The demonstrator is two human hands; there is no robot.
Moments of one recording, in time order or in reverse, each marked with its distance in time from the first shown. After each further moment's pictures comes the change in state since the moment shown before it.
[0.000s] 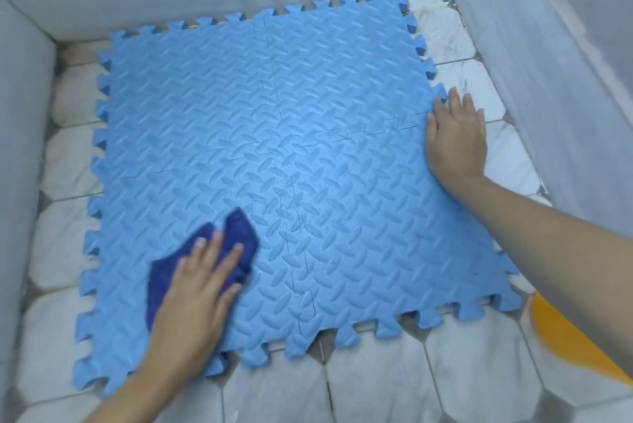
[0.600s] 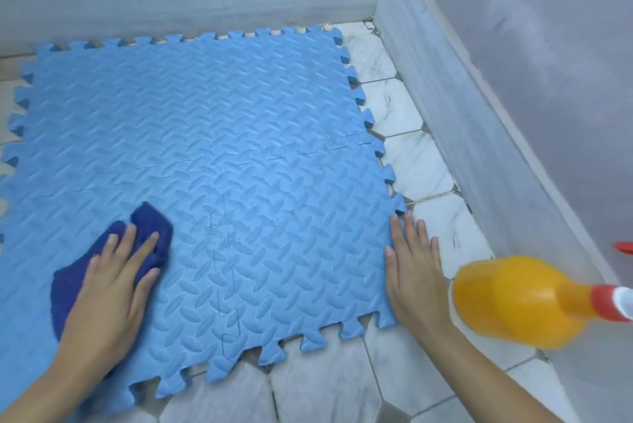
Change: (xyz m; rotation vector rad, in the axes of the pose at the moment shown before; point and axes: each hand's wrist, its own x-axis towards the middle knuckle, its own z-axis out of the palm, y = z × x) left_hand 0.027 -0.020 -0.005 -0.055 0.044 -0.071; right_hand -0.205 0.039 -0.027 0.107 -0.192 0.064
